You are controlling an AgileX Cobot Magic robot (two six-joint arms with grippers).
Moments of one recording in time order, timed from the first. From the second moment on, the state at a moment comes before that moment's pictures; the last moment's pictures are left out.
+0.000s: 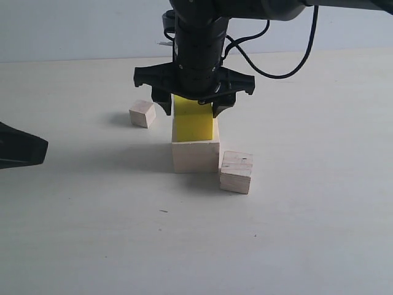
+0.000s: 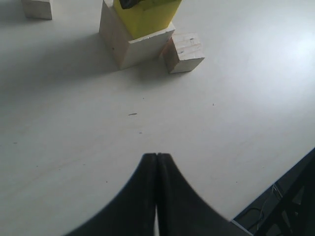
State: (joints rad) left arm -0.57 0.89 -0.78 -0.32 0.84 0.02; right arm 0.73 2.04 -1.68 -0.16 1.02 0.85
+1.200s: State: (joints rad) left arm -0.57 0.89 -0.78 -0.32 0.84 0.02; right arm 0.73 1.74 -1.68 -0.19 1.22 0.08
